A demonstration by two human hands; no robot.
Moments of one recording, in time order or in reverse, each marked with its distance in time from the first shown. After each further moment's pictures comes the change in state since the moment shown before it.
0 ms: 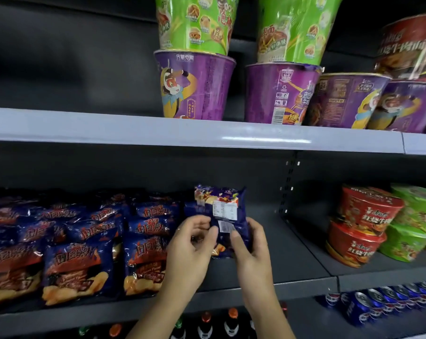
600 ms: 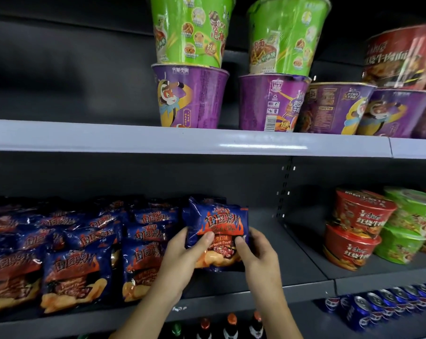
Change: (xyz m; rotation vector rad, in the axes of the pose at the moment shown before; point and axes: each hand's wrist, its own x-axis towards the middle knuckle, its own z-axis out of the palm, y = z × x) left_hand 0.005 0.004 -0.009 -0.318 -0.225 -0.254; right_hand 0.011 0.004 -0.021 -0.130 0.064 0.066
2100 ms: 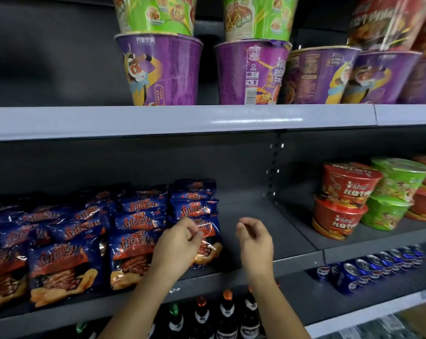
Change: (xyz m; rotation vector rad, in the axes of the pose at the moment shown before) left_hand 0.018 -0.031 0.003 0.878 0.002 0.088; right_hand 0.014 0.038 -0.018 -0.111 0.201 0.081
